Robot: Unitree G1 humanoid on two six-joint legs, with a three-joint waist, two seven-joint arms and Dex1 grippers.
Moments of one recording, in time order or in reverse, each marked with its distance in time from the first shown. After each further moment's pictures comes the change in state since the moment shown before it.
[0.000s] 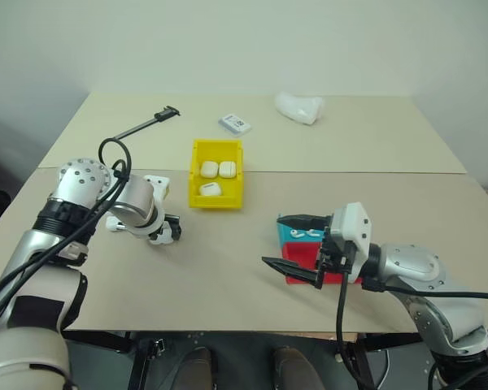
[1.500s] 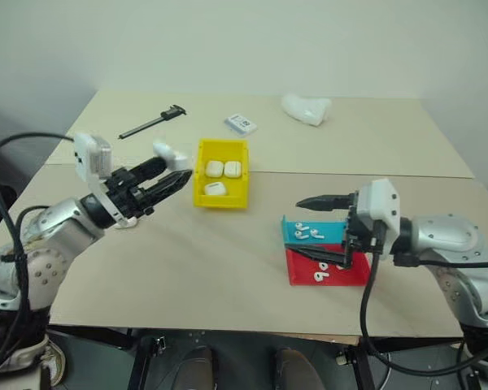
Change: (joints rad) left arm 0.633 -0.005 0.570 -0.755 0.914 -0.978 -1.882; right arm -0.141 -0.188 -0.093 0.115 0.033 -0.014 0.198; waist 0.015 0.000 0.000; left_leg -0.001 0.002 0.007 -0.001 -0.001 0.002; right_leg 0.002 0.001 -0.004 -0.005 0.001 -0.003
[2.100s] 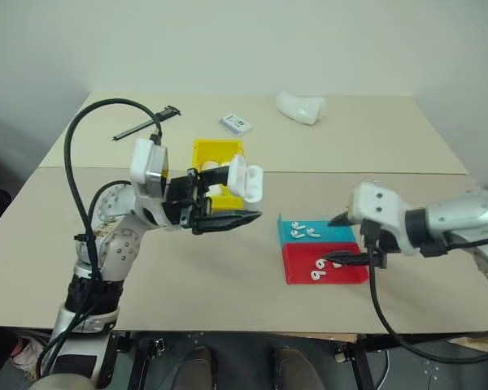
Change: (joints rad) left arm -0.189 -0.304 -0.195 0.078 0.265 -0.249 -0.528; right arm -0.152 -0.363 0.234 -0.011 -0.156 0.300 0.067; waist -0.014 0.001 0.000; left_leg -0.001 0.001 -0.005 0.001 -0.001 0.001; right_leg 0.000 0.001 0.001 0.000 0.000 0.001
